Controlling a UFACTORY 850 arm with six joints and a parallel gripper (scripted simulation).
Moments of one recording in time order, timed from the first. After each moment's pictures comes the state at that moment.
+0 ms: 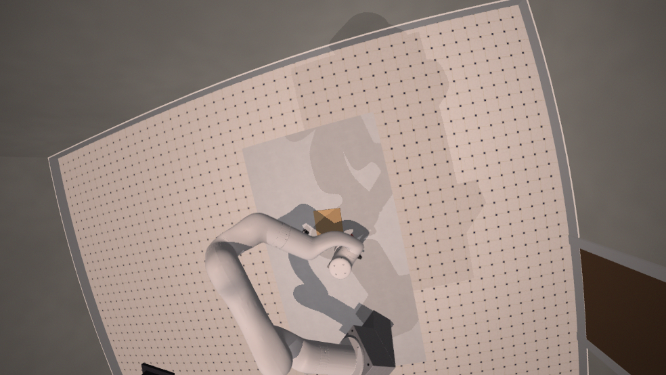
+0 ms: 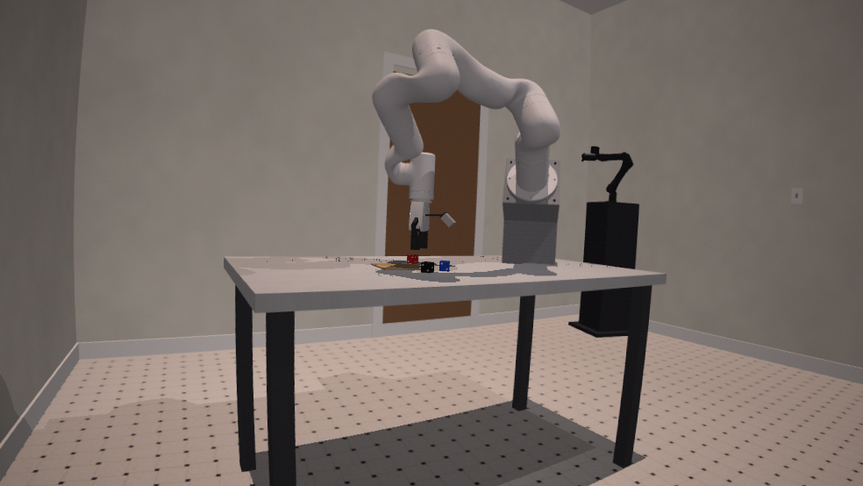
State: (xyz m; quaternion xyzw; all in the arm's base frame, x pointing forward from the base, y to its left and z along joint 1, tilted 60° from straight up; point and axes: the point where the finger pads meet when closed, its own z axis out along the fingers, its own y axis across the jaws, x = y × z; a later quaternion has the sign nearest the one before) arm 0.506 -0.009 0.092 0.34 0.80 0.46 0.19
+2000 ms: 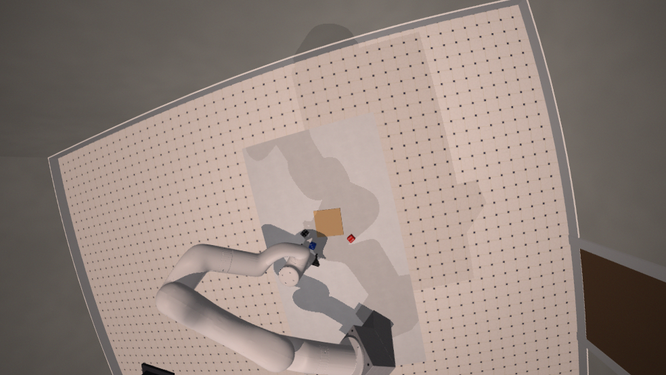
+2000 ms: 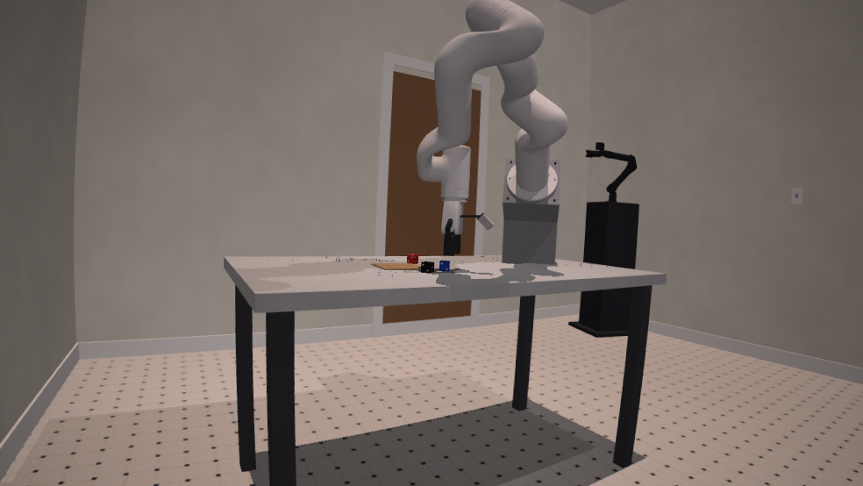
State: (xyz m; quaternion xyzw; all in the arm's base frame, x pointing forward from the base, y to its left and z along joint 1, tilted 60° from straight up) arm 0.458 0.146 0.219 0.34 0.80 0.46 0.19
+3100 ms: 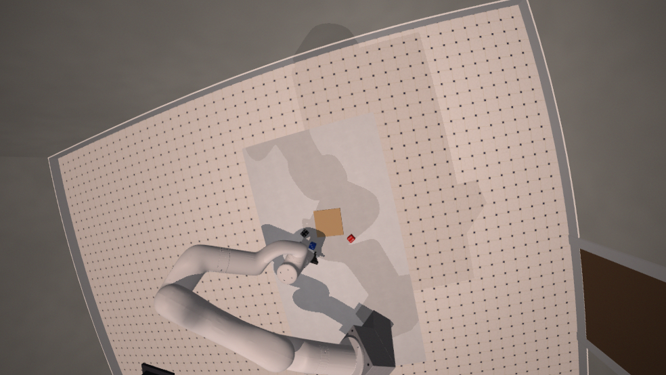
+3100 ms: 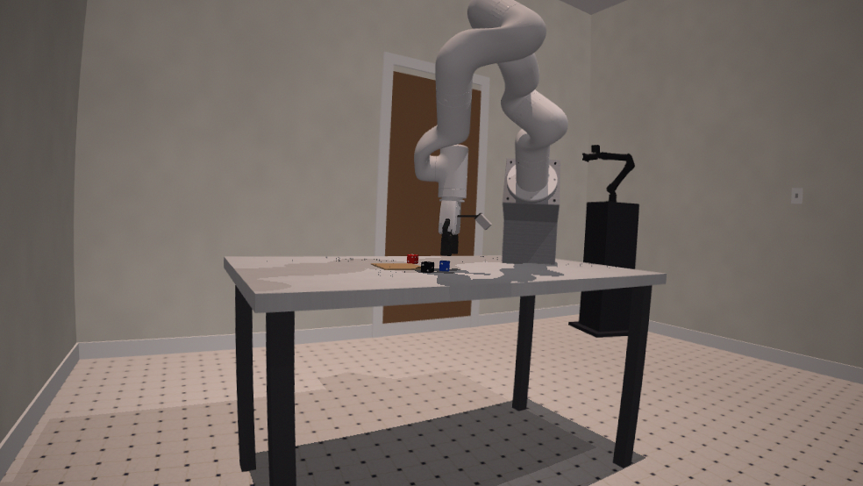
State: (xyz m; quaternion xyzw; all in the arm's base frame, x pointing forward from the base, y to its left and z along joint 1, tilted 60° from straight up) arm 0.466 0.146 0.229 0.34 0.80 0.46 0.19
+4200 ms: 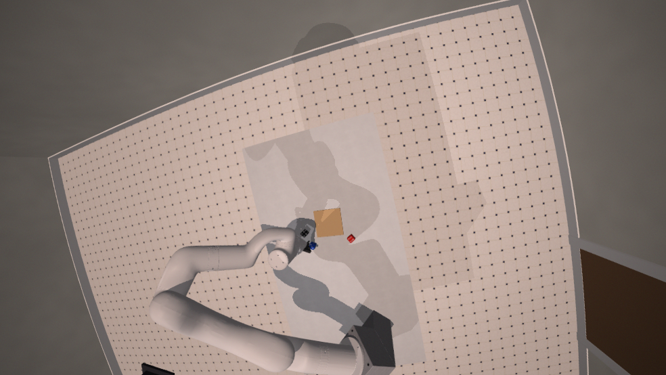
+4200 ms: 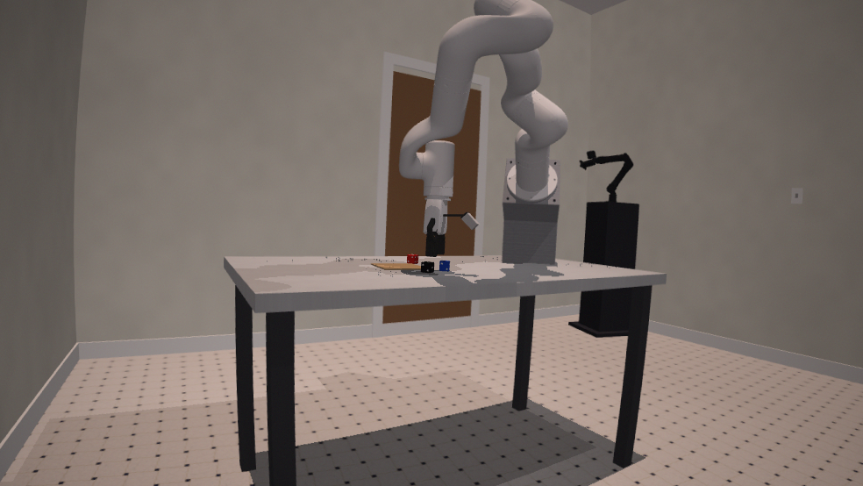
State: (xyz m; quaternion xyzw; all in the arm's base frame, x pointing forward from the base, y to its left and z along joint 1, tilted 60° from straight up) arm 0.508 0.145 0.279 0.34 0.80 0.46 0.19
